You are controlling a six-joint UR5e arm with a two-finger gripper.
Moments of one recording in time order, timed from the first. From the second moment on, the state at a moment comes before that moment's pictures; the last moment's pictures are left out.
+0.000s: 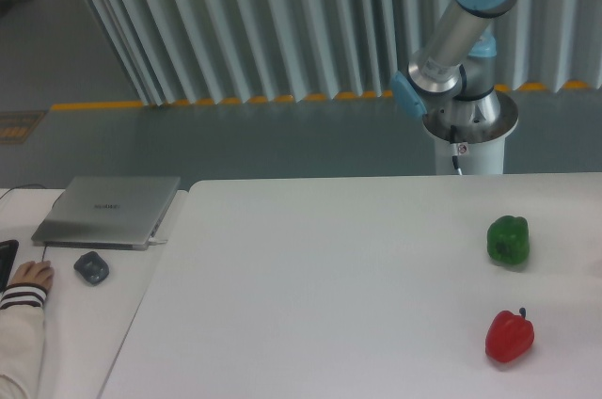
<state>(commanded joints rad) 2.84 -2.08 -1.35 -1.21 1.53 1.78</state>
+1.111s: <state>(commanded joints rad) 2.61 -1.94 -1.37 -1.46 1.40 1.43</state>
